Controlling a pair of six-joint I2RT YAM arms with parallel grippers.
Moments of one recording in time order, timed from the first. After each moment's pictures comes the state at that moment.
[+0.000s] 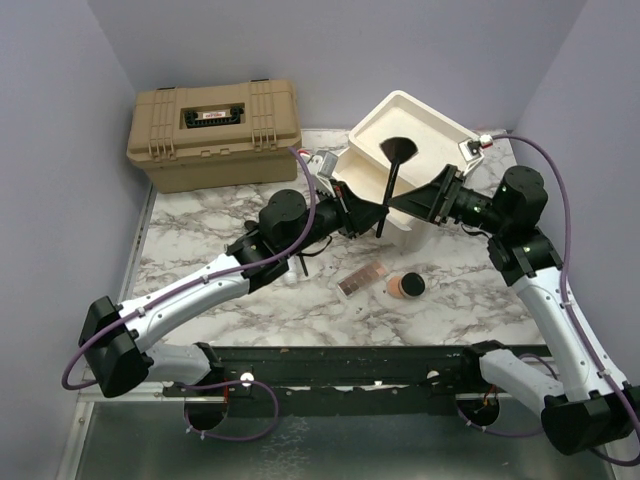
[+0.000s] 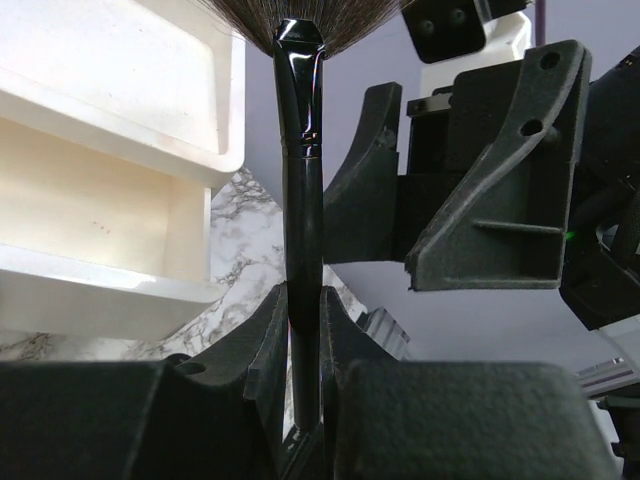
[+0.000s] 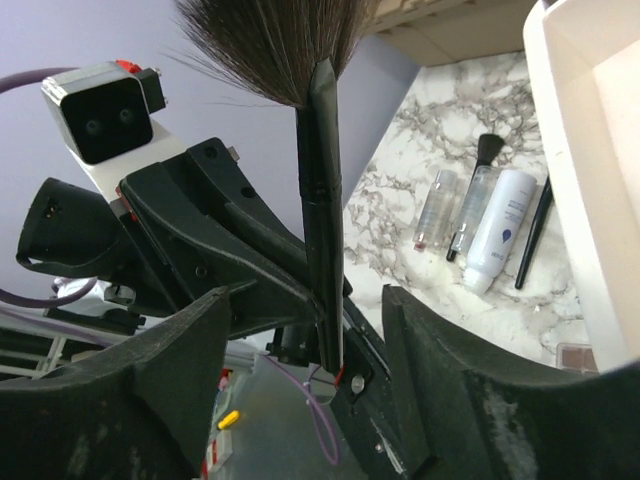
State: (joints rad) left arm -0.91 1.26 1.06 0.26 0.09 -0.72; right arm 0.22 0.96 1.03 -0.13 -0.80 0.86
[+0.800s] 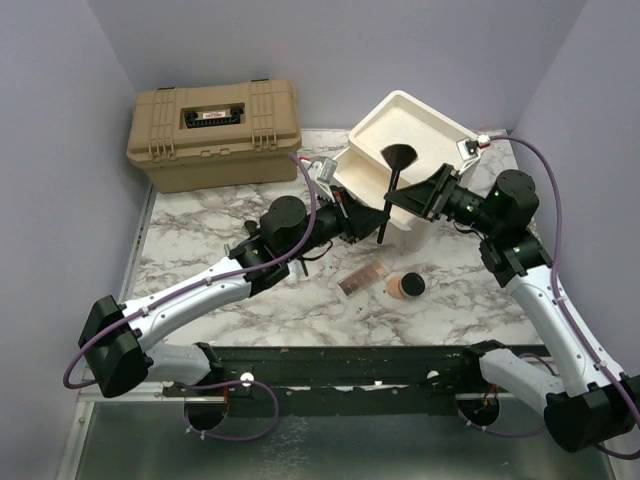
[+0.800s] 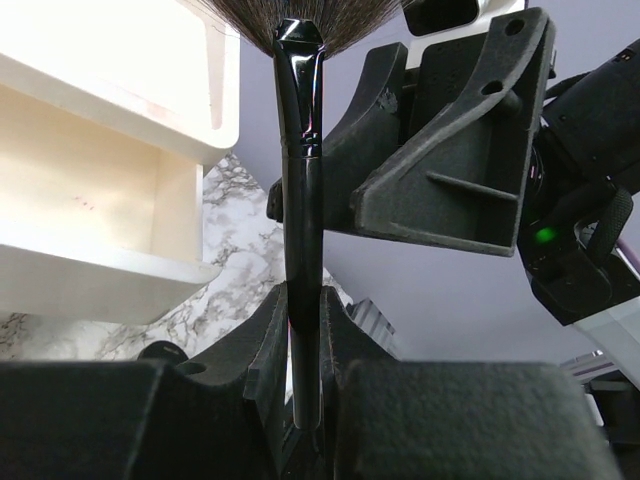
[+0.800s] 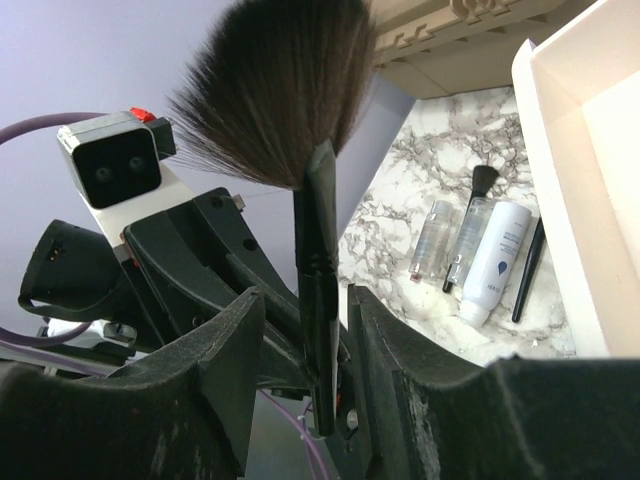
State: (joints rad) left arm -0.92 1.27 1.00 0.33 0.10 -0.76; right arm 0.28 0.99 0.96 0.02 -0.70 0.91
